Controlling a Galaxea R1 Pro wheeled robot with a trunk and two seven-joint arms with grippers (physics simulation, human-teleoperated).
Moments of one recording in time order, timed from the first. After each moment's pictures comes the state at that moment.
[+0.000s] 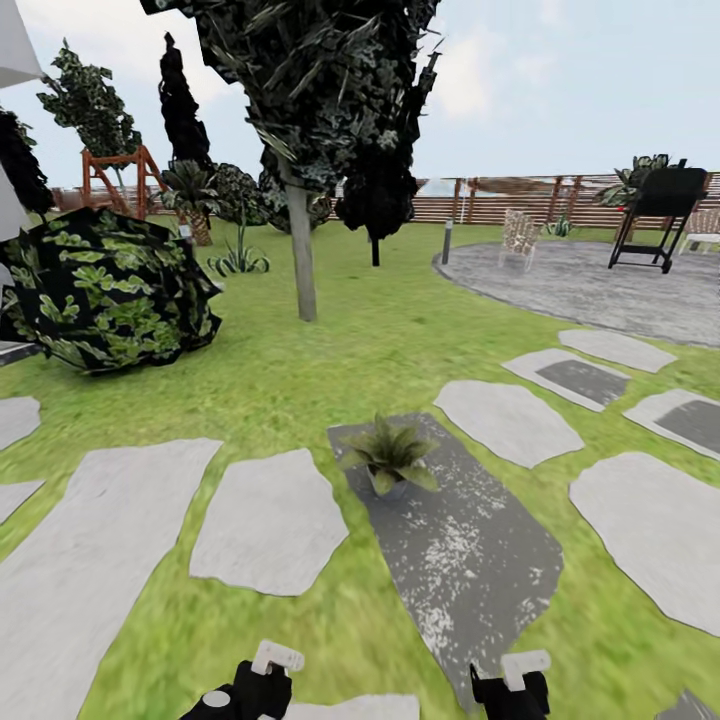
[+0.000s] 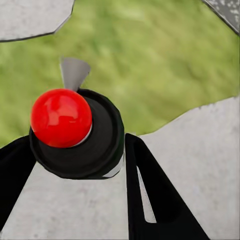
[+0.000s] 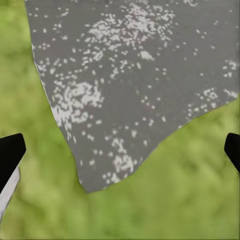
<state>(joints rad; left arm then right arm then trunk) -0.49 -0.05 -0.12 -0.16 -0.08 -0.10 -0.16 -0.42 -0.03 0.11 -0.12 0.03 -0.44 -0.10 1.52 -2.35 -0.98</state>
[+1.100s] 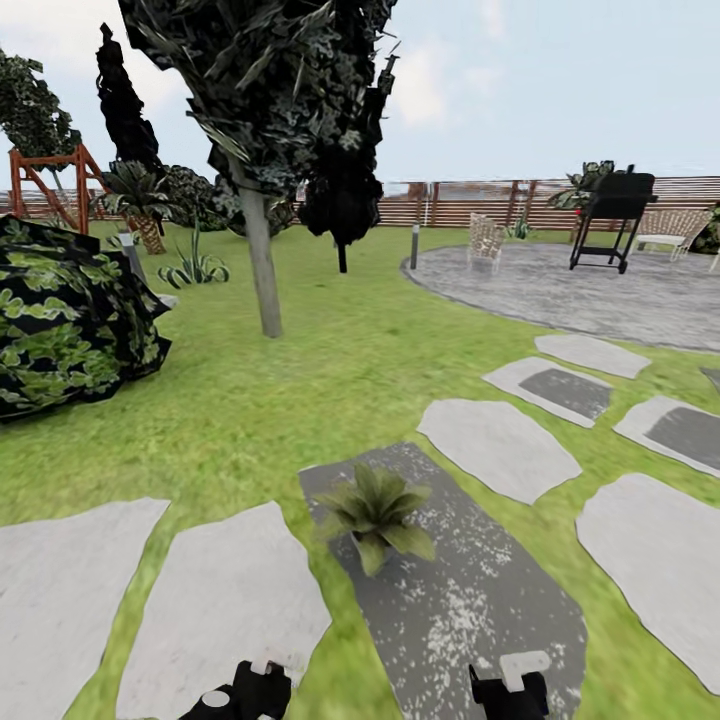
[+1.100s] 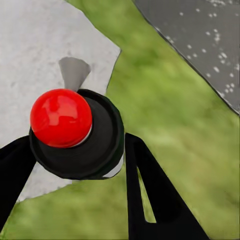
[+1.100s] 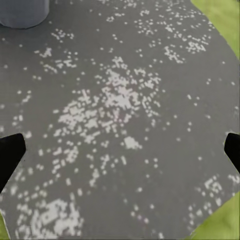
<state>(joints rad) -0.49 -0.05 -0.12 -0.16 -0.08 -0.11 -0.16 -0.42 -0.03 0.11 -0.12 0.03 -0.44 -0.11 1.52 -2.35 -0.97</state>
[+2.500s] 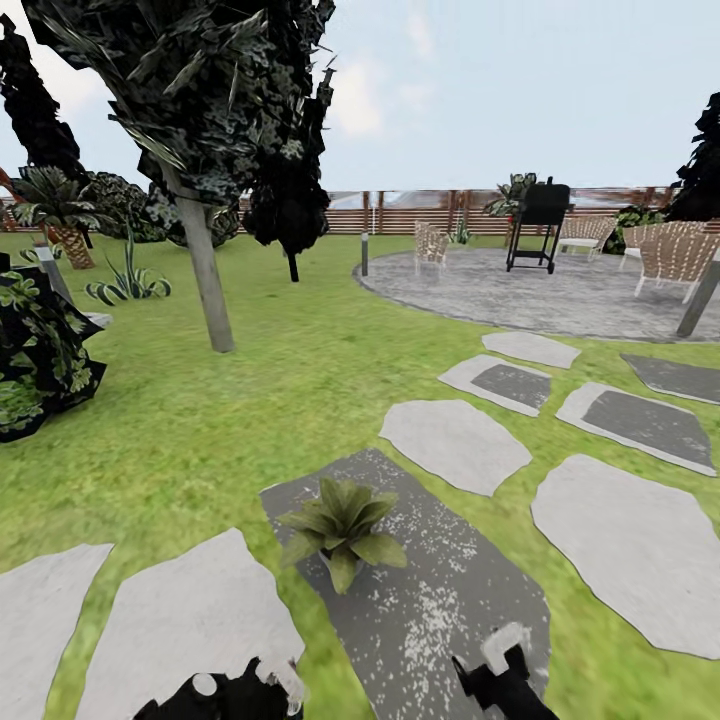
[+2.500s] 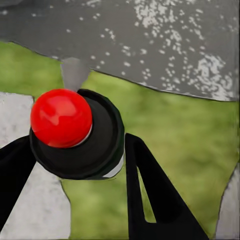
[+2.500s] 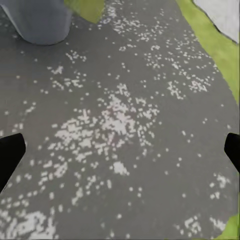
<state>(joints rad) -0.49 0.02 -0.27 -0.23 -0.23 -0.09 -0.50 -0.42 -0.07 0.20 -0.21 0.19 -0.44 0.03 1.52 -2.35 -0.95</state>
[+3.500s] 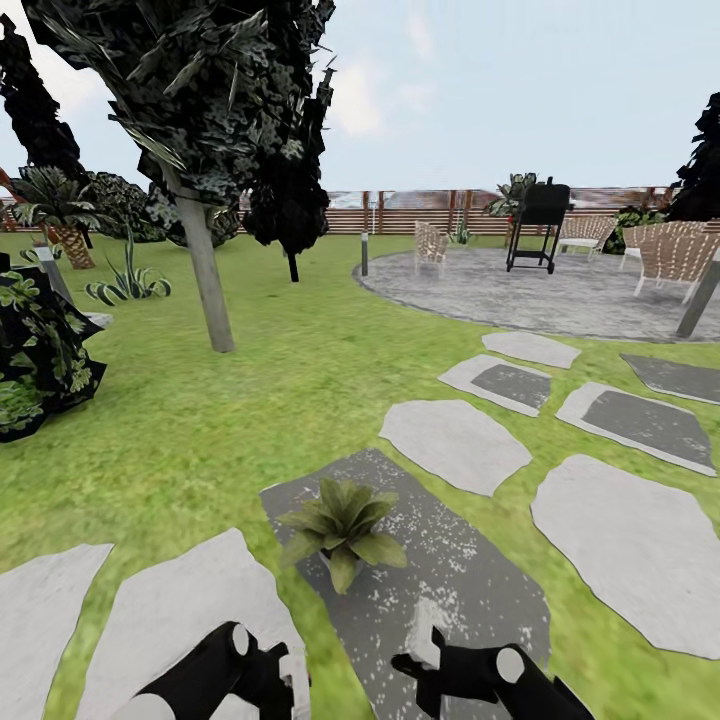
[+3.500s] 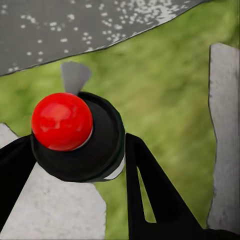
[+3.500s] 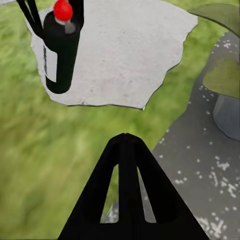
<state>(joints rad) -0.52 0.00 -0.29 -0.45 -0.75 0.04 -0.83 -0.43 -0.03 0.22 -0.54 0.51 -0.40 0.77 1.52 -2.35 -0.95</state>
